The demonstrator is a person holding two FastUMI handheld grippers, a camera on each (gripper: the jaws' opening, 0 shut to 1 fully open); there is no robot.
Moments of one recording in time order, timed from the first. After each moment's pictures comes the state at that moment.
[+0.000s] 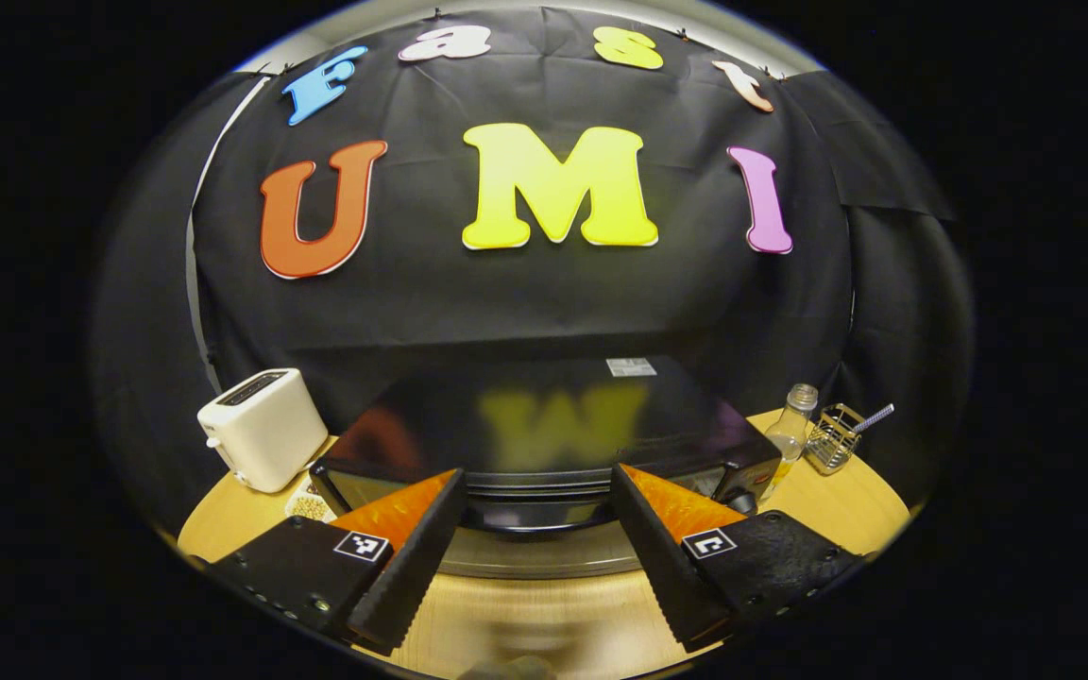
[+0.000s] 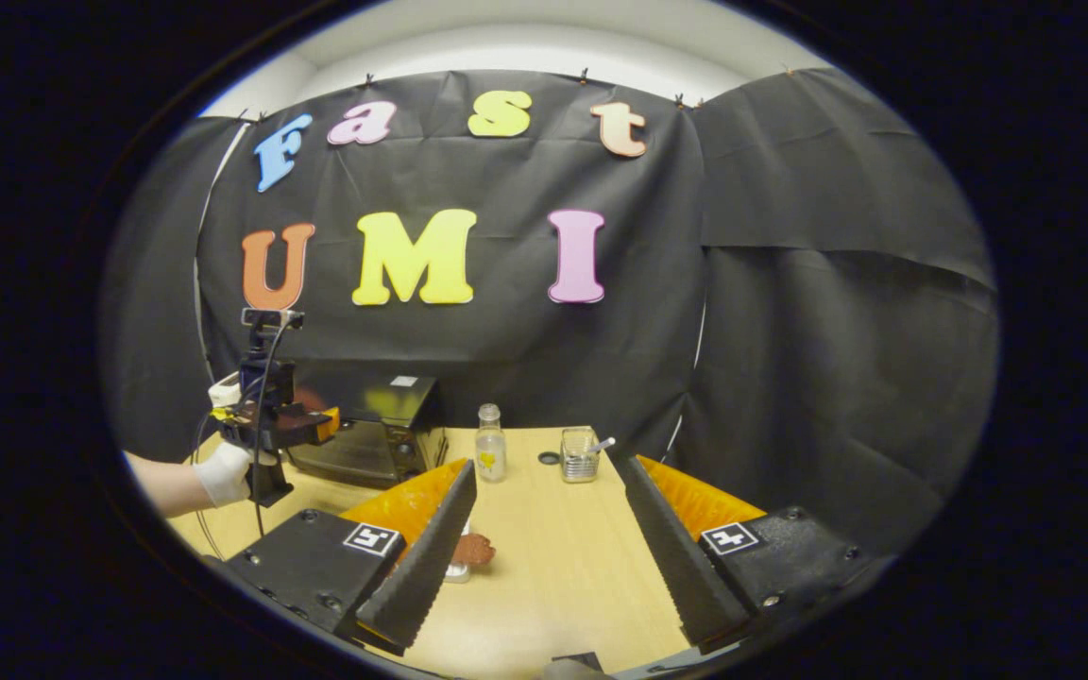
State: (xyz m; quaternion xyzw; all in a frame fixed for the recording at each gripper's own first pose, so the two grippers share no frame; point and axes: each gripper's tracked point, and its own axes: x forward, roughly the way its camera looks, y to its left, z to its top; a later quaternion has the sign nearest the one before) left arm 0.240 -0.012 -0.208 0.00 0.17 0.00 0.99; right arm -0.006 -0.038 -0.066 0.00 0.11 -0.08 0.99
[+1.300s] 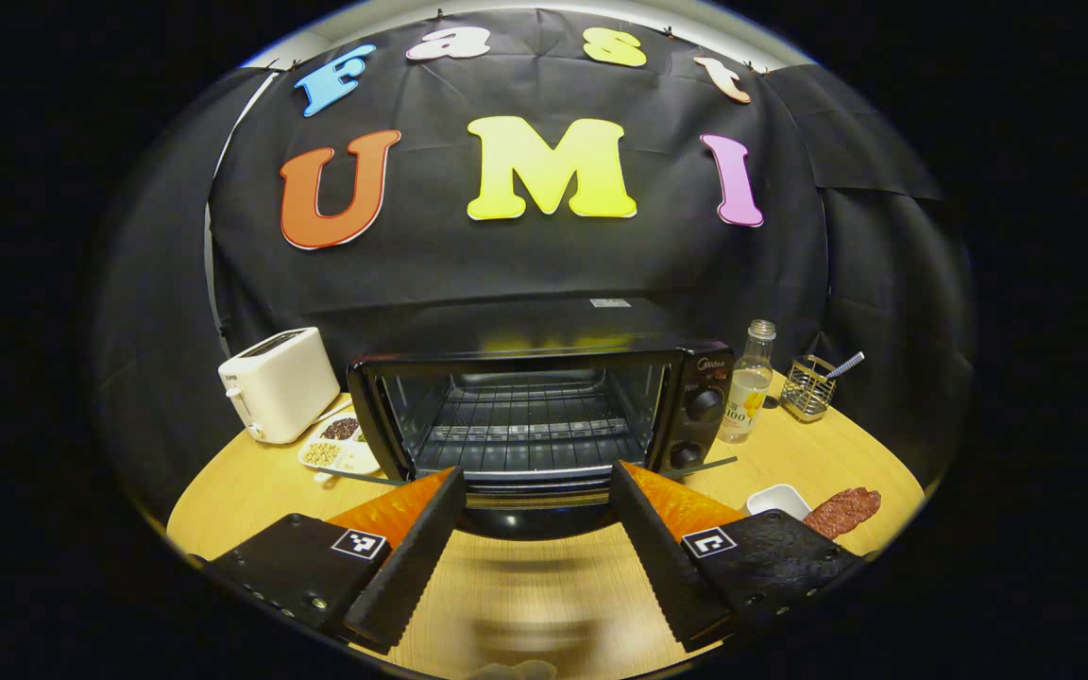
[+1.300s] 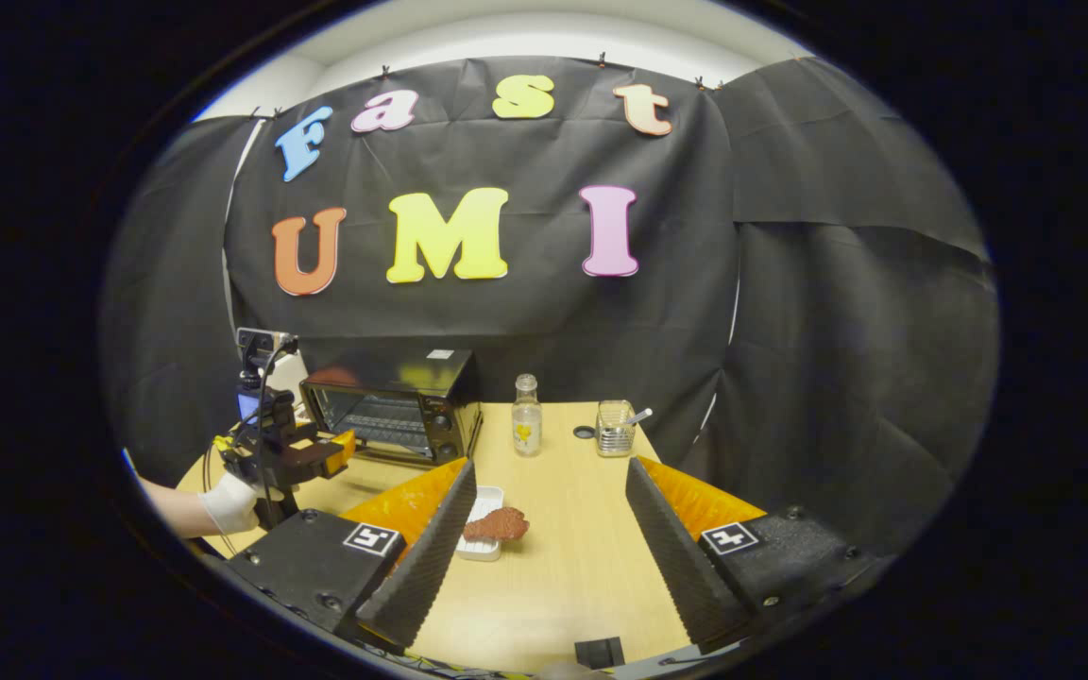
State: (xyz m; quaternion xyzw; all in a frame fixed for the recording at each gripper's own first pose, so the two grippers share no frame) left arm 0.139 -0.019 -0.254 -0.01 0.20 -0.02 0.98; right arm -0.019 -0.014 -0.100 0.01 0.15 -0.03 0.99
